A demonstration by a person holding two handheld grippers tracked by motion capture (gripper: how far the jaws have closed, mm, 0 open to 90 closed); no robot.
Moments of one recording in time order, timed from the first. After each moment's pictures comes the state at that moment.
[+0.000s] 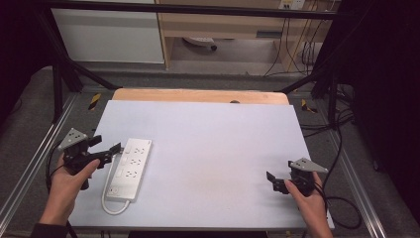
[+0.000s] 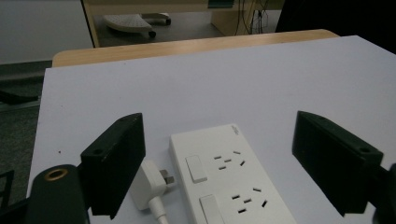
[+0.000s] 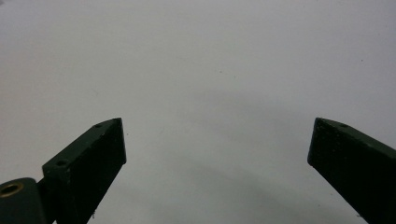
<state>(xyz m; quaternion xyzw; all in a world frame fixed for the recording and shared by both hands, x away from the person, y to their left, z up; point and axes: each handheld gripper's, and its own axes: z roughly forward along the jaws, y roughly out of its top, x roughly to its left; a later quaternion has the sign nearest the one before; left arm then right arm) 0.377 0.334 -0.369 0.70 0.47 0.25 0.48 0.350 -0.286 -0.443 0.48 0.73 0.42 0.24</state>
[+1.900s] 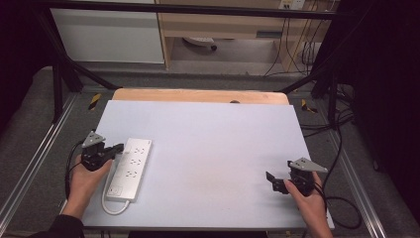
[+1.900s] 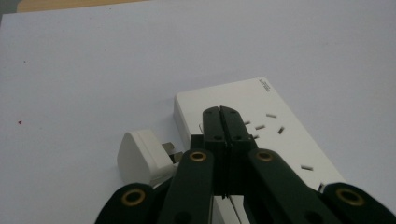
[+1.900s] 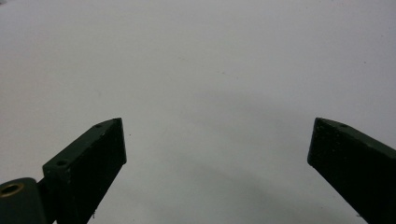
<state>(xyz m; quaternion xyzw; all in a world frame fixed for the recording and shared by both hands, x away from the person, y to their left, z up) 0.412 0.327 -0.422 0.74 0.48 0.22 0.42 0.350 -0.285 -0.442 0.47 0.74 0.42 0.24</state>
